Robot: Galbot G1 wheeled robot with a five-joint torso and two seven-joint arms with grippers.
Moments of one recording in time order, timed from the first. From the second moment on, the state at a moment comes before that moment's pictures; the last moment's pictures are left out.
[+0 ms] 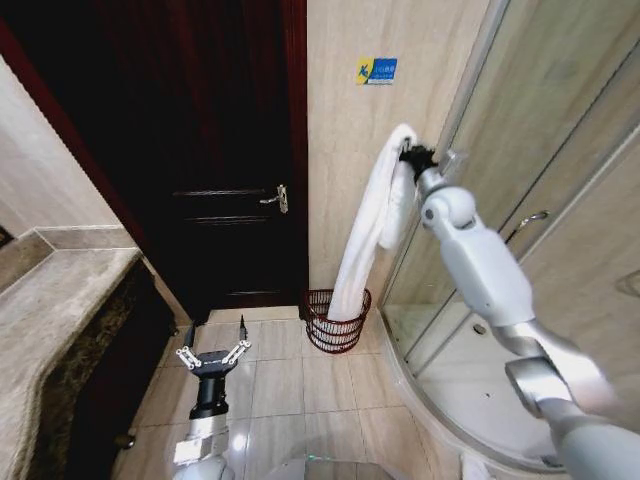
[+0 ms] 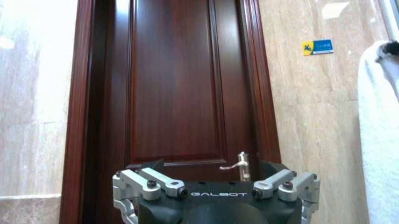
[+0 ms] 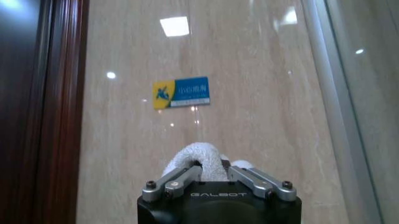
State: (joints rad) left arm 1.89 -1.61 -0.54 -2.18 0.13 -0.54 -0.16; right arm -0.18 1.08 0.08 1.48 0.78 -0.16 0.23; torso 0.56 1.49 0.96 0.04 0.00
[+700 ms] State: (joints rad) left arm 1.93 -1.61 -0.50 -2.18 0.15 -0.57 -0.16; right arm -0.30 1.13 0.09 1.41 0.72 -0.14 0.22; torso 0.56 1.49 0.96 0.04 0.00
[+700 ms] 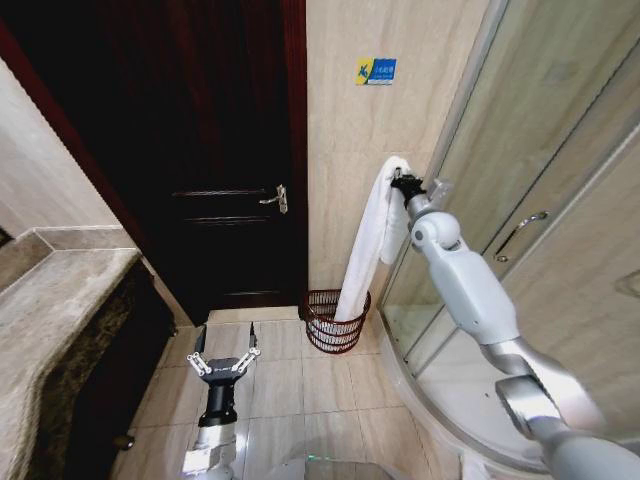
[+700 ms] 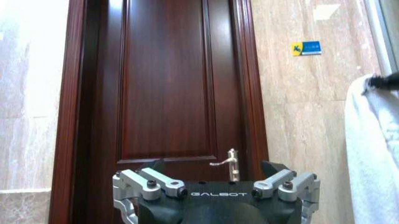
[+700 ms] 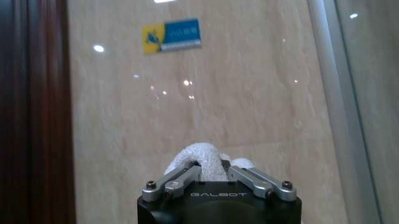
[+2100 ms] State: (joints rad) left arm 2.01 -1.58 -0.44 -2.11 0.20 -0.62 -0.20; right arm -0.45 1.16 0.15 1.44 0.64 -0.14 0.21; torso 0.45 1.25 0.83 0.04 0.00
